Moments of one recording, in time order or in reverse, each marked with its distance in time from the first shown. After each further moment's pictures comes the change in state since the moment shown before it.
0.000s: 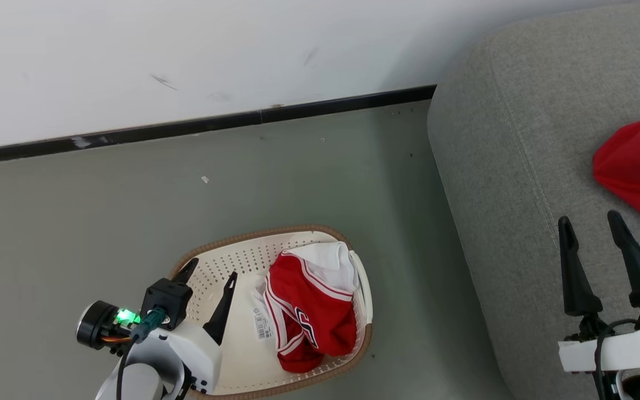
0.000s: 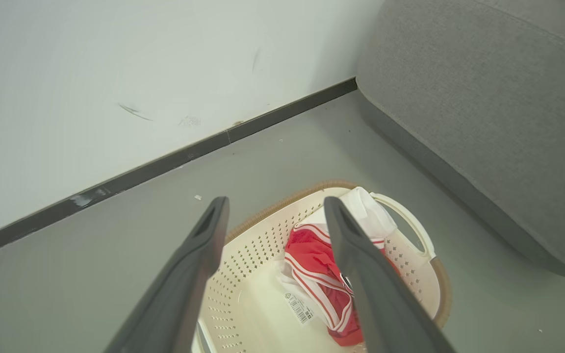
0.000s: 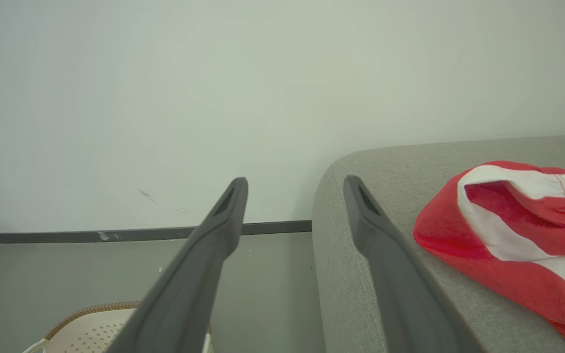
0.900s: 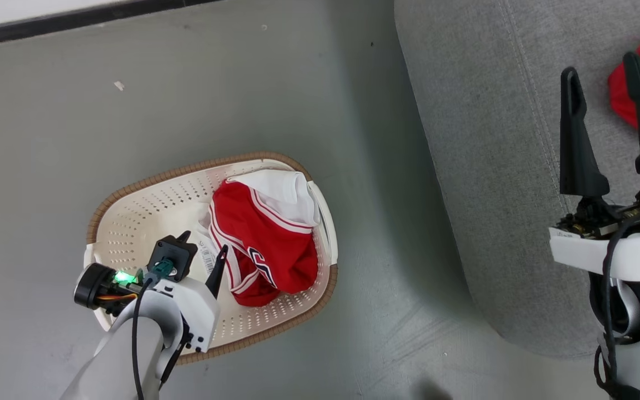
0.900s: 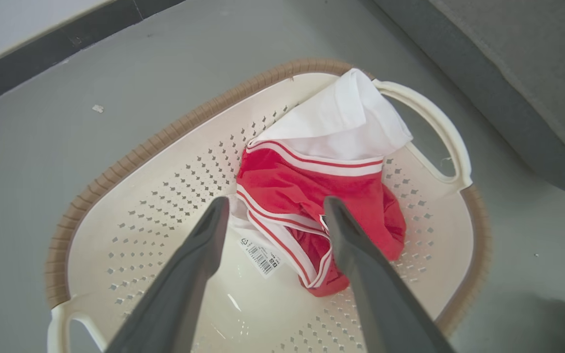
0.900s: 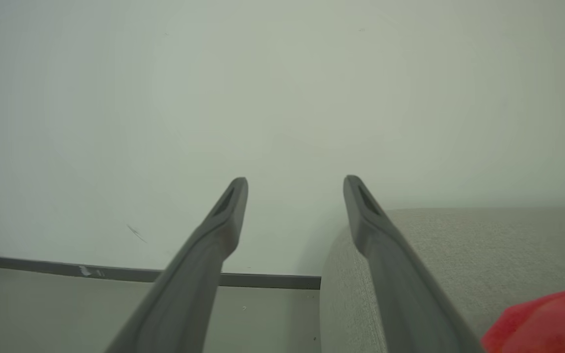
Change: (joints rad) left arm -0.205 -0.052 -0.032 0.268 0.048 -0.026 0.040; right arm -0.336 -0.003 0.087 -0.096 0.022 0.000 0.000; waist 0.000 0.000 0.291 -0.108
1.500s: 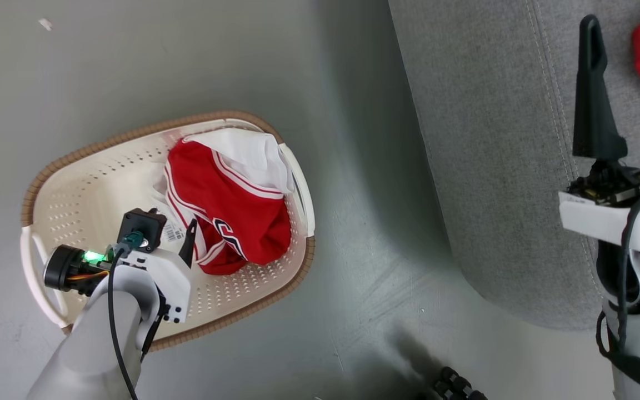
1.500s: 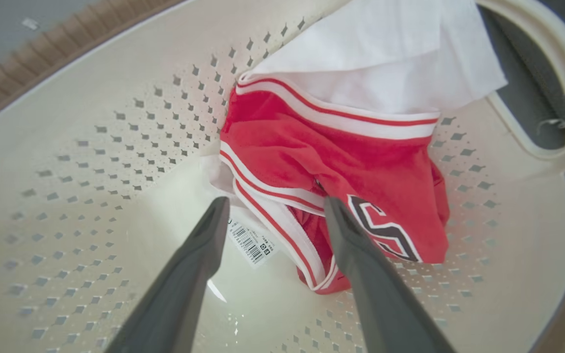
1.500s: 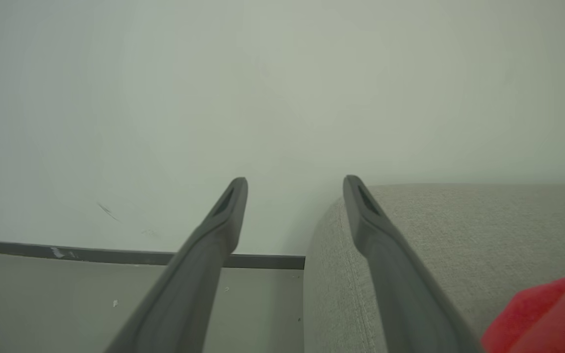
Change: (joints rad) left arm -0.110 0.000 0.054 0.142 -0.012 0.018 -0.012; right arm -0.118 -0.001 0.010 -0.005 0.028 0.000 0.000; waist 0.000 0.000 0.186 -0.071
